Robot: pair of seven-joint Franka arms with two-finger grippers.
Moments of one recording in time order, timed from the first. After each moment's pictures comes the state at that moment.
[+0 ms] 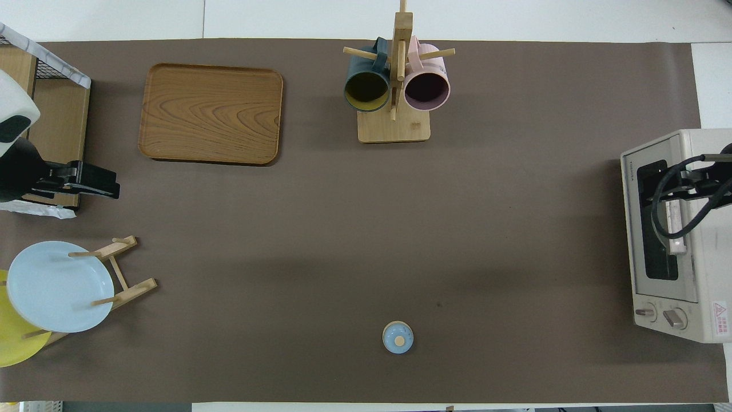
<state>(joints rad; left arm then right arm) -0.10 -0.05 -0.03 -1.65 -0.03 1.56 -0.04 -0.01 -0.02 -0.03 -1.63 -0.04 1.46 0.02</state>
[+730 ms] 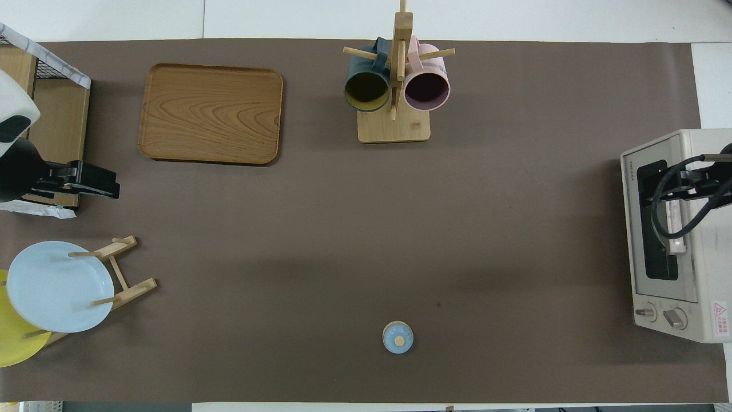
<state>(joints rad) -0.10 -0.05 -0.03 -1.65 -0.03 1.56 -0.04 -0.01 -0.02 -0.03 -1.63 -0.04 1.46 0.02</state>
